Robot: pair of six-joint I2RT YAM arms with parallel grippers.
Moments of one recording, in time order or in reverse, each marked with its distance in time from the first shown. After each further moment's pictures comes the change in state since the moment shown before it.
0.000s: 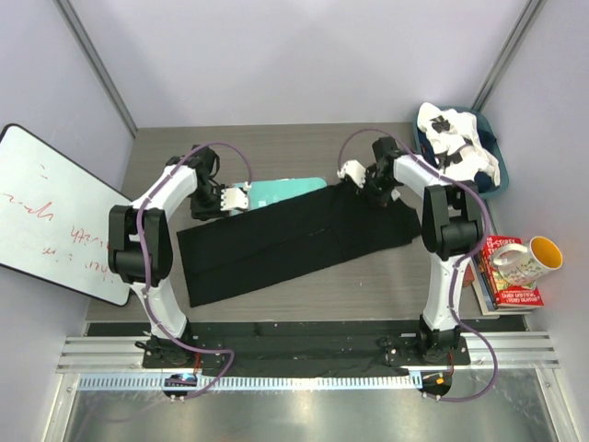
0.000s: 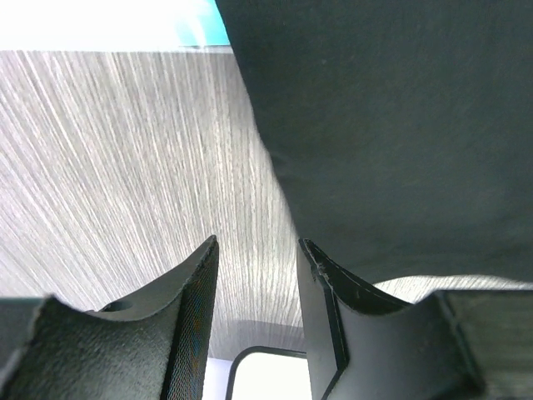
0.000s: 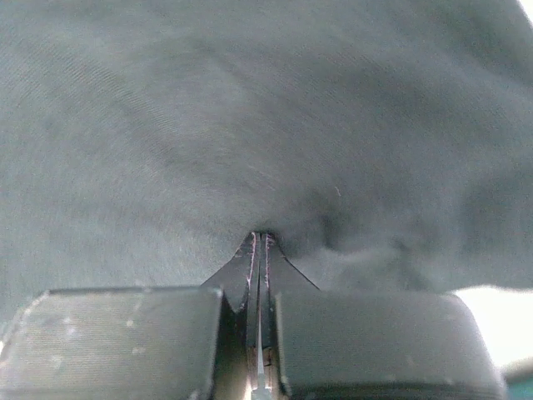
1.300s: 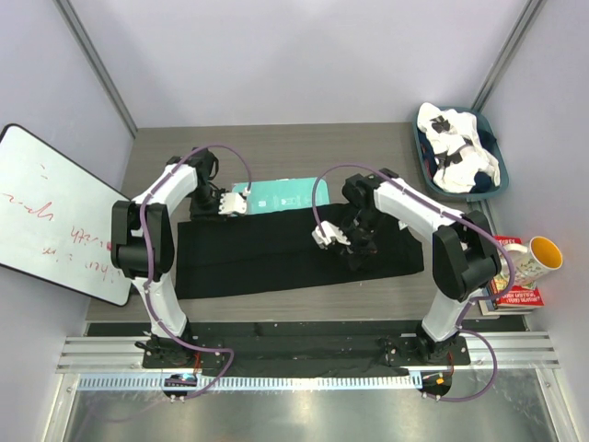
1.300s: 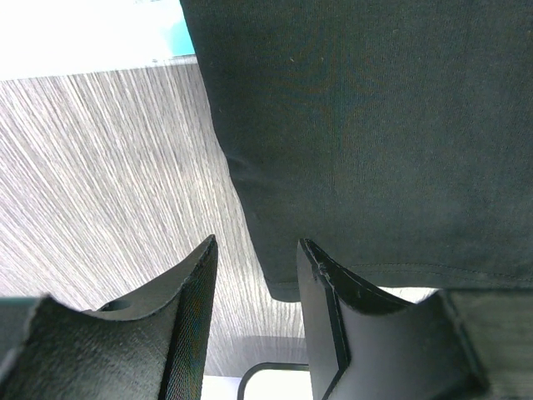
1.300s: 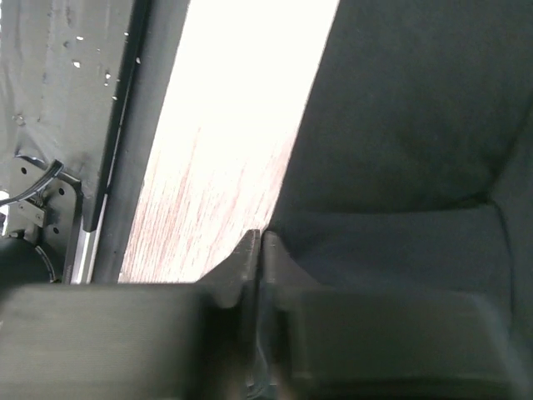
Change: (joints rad) left arm 0.018 0.048 0.018 -0.041 0.024 0.088; right arm 0.316 -0.322 -0.204 -0.543 -0.338 -0.482
